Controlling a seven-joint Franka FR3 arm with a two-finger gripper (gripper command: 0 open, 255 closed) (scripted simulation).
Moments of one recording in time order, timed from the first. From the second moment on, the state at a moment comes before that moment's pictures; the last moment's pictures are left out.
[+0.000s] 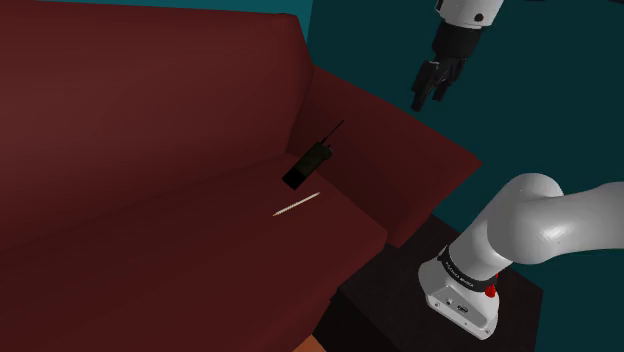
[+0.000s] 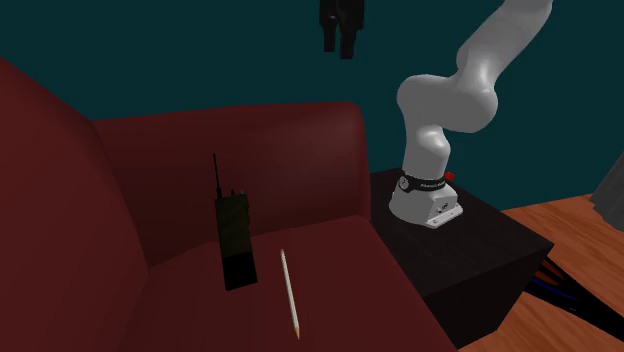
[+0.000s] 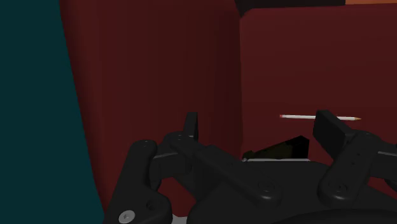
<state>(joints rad) 0.00 -0.80 0.04 -2.33 -0.04 1.48 0.12</state>
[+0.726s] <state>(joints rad) -0.09 -0.59 0.23 -2.41 -0.03 1.79 0.52</state>
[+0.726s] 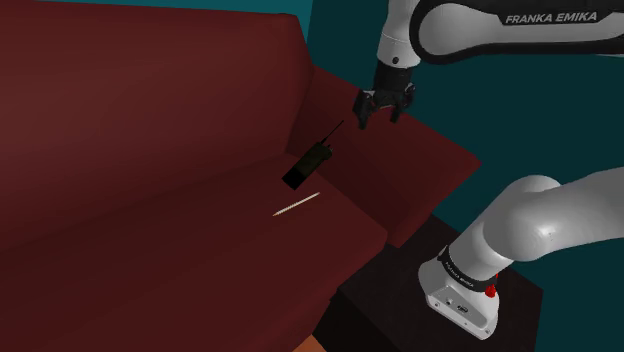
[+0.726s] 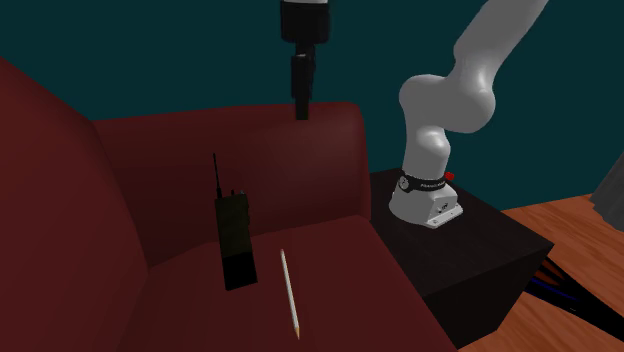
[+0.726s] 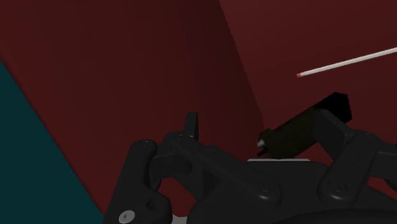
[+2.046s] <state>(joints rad) -0.28 0.12 0.40 -2.14 -0.42 2.10 1.43</state>
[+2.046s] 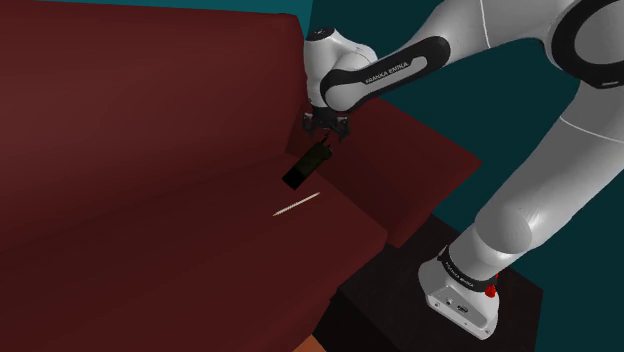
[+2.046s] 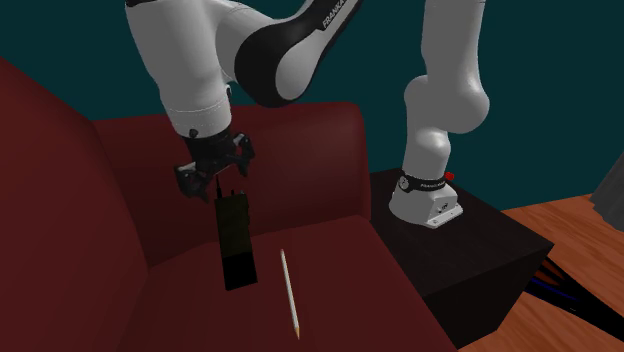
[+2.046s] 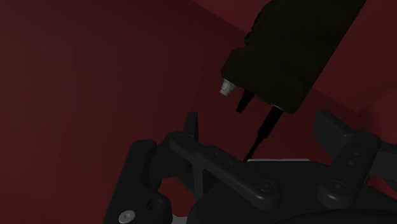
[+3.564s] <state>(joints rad) -0.28 0.12 0.41 -2.13 -0.42 2.09 1.44</state>
